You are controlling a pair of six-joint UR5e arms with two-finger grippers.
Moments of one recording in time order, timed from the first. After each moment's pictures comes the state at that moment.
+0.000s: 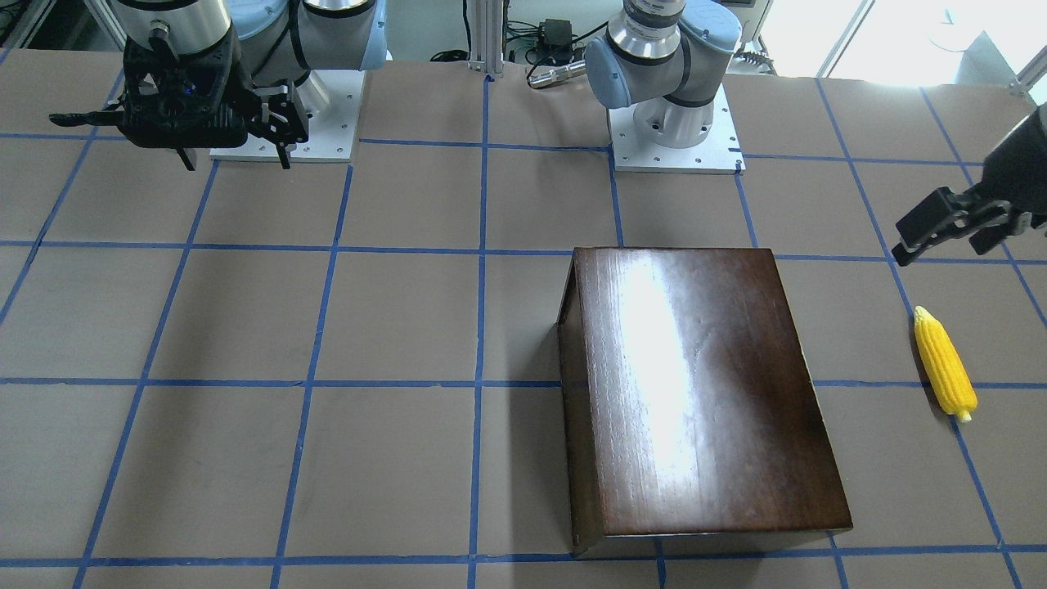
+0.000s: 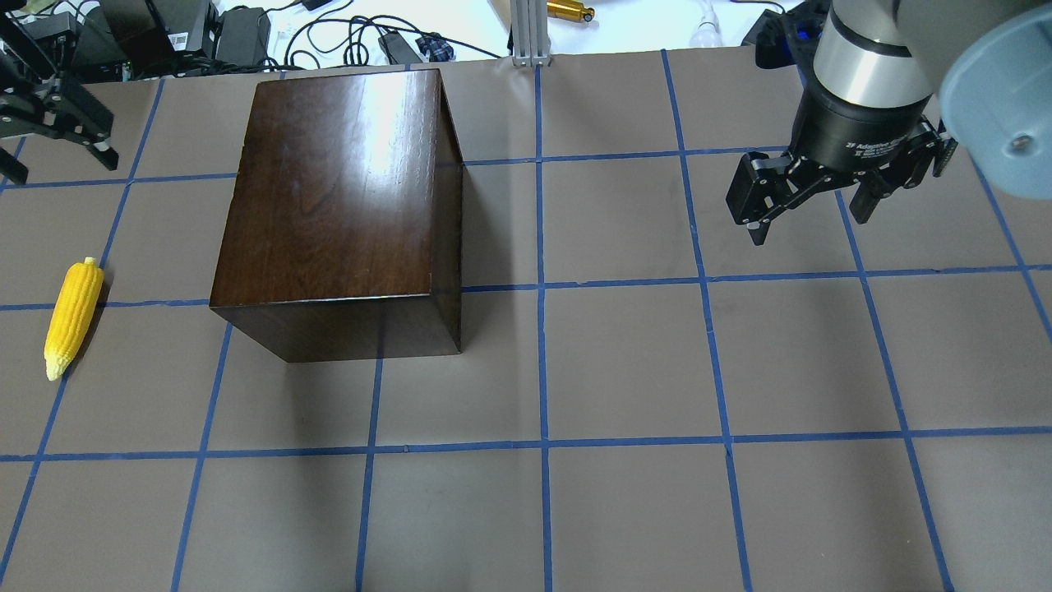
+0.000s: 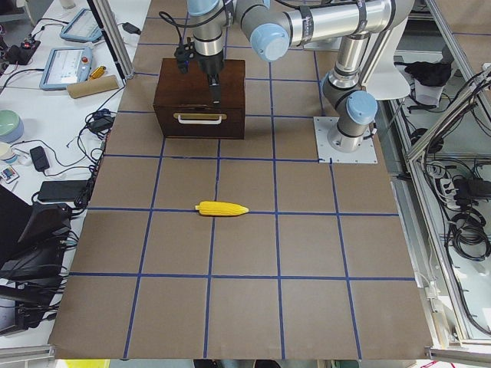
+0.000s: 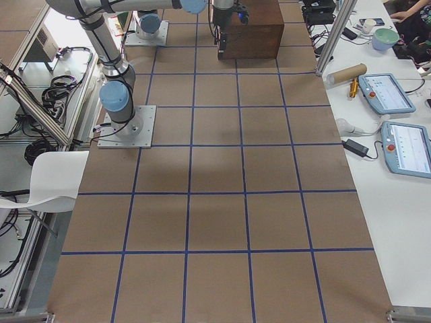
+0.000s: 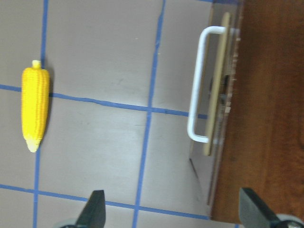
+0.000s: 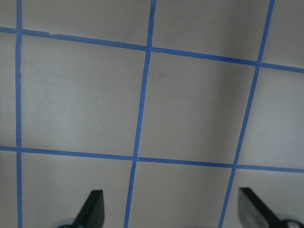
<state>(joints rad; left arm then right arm) -1.13 -1.69 -1.42 -1.62 1.60 0.28 1.61 -1.64 1.59 -1.46 -1.68 -0.09</state>
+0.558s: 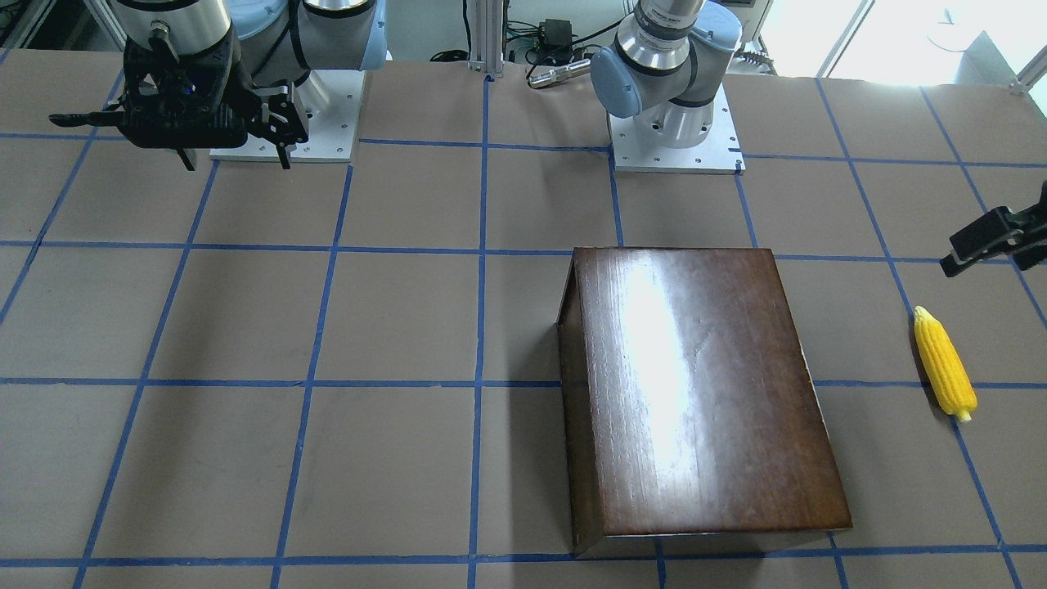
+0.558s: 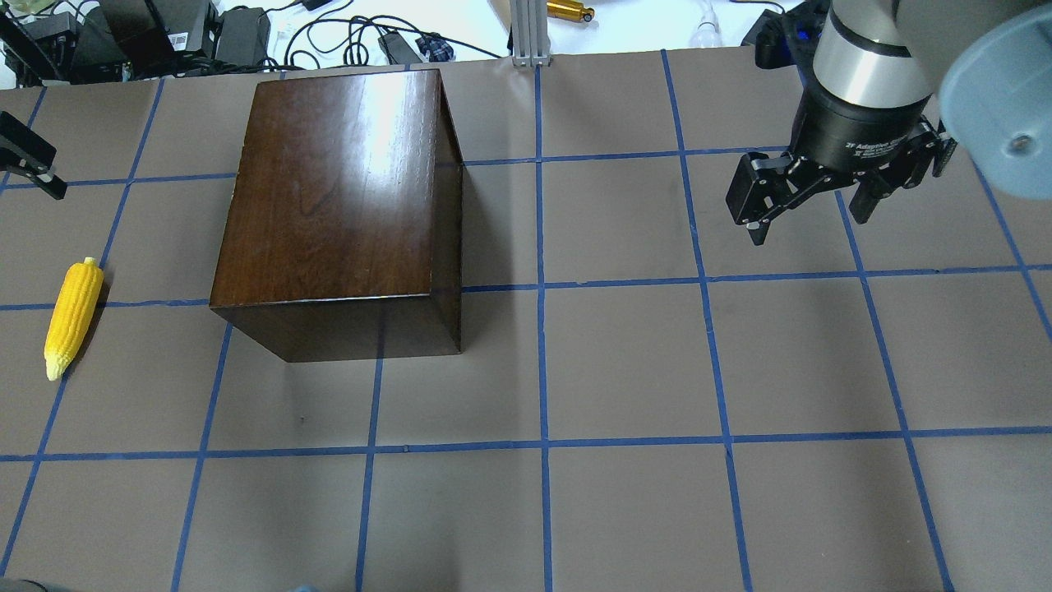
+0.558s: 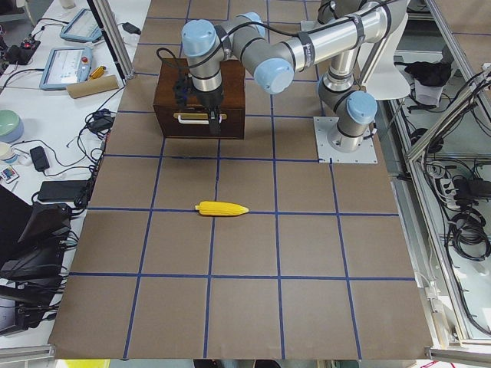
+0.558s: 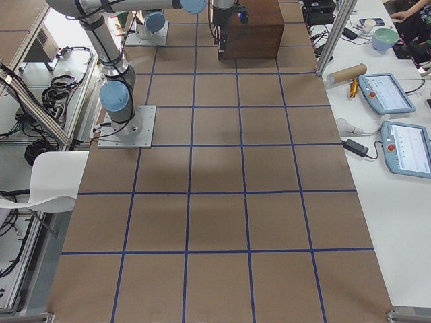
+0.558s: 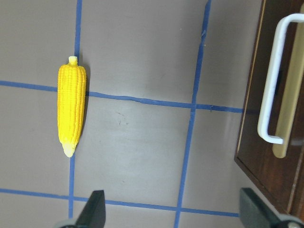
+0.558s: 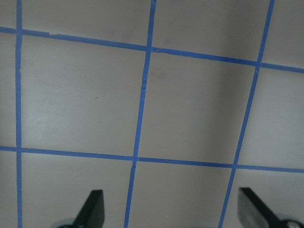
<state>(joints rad) -1.00 -1.81 -1.40 -1.59 1.55 0.51 1.61 -1.64 1.59 -1.46 -1.68 -0.09</state>
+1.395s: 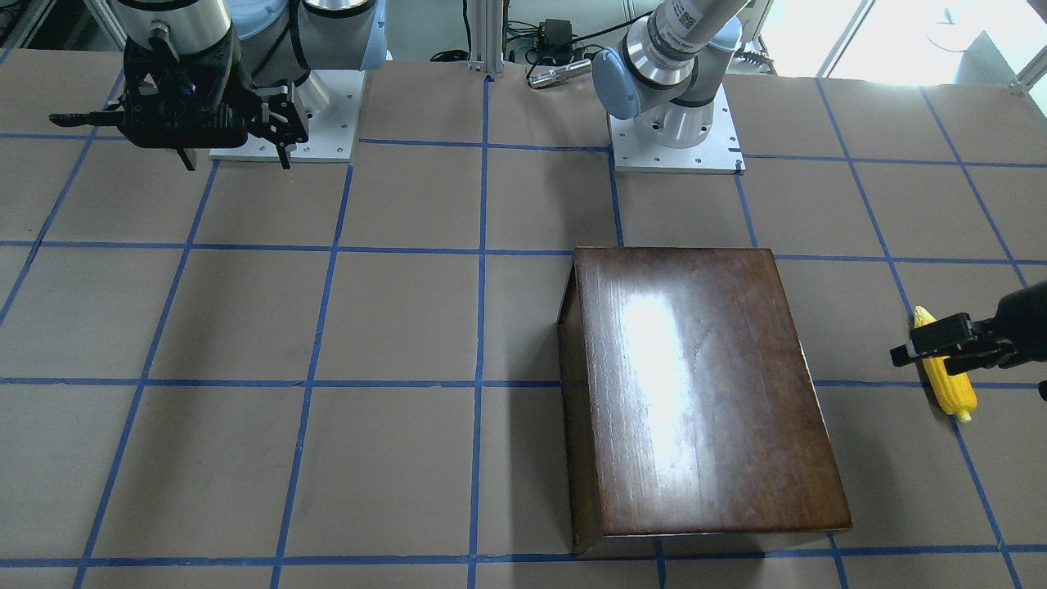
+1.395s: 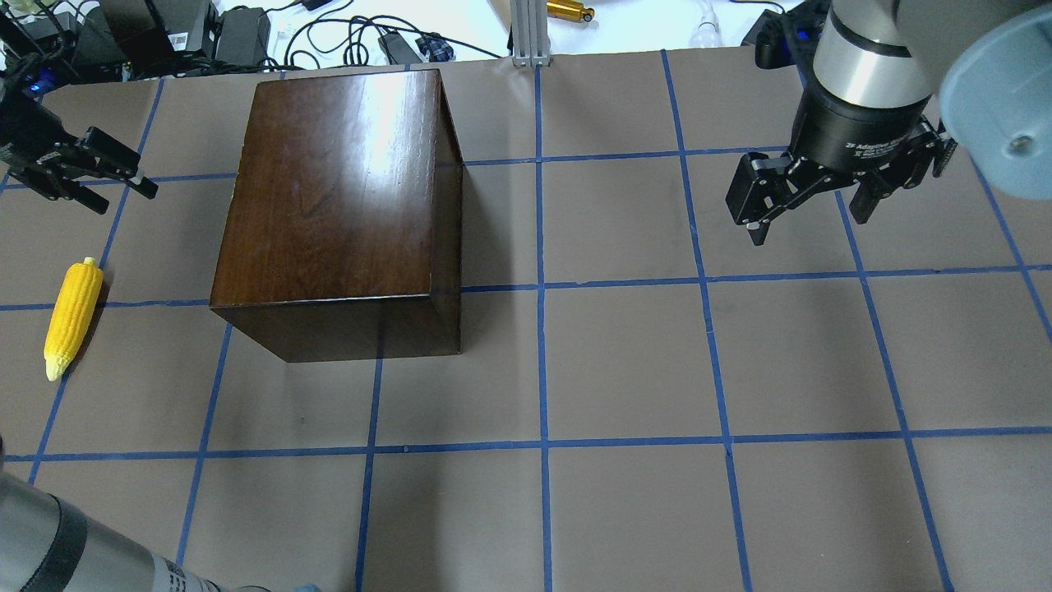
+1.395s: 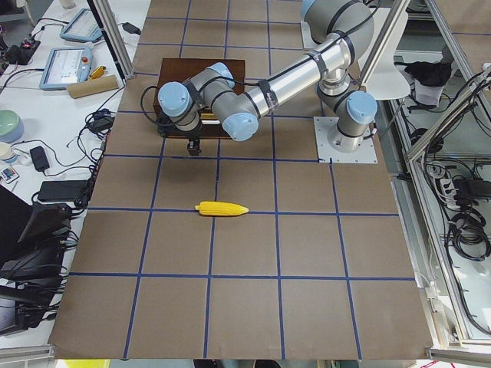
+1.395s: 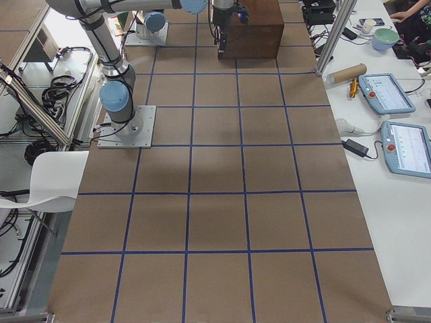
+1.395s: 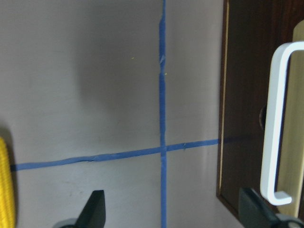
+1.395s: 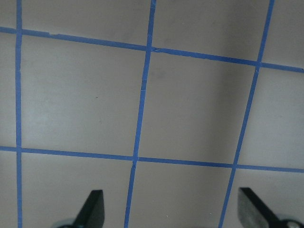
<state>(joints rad) -1.02 -2.00 -1.37 -1.57 1.32 0.58 1.61 -1.64 1.59 -1.46 -1.68 -0.09</state>
